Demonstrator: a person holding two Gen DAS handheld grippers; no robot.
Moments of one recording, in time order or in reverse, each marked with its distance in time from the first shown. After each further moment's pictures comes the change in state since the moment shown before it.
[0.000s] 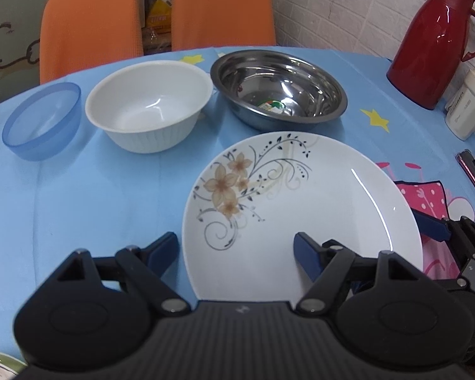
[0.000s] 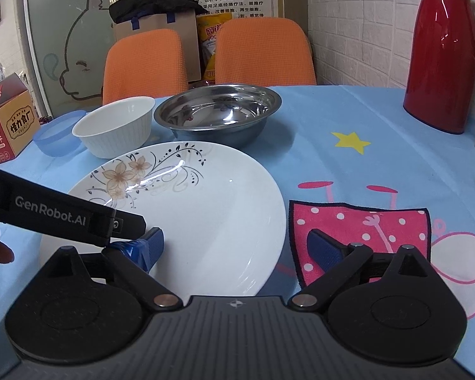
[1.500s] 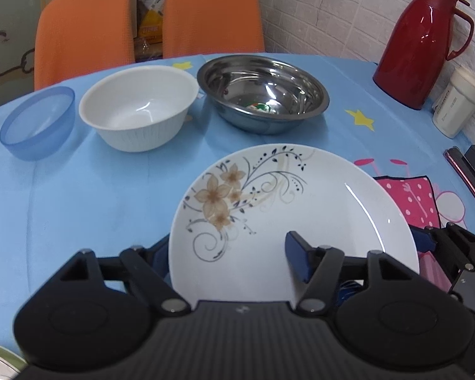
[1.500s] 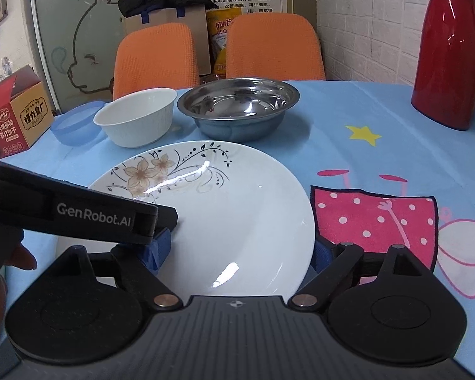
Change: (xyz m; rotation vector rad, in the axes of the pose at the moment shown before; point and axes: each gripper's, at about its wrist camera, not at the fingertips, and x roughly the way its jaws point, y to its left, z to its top) left arm -0.006 -0.006 -0.013 0.016 -0.041 -0.030; right arm -0.009 0.018 -0.003 -0.014 0.023 0.020
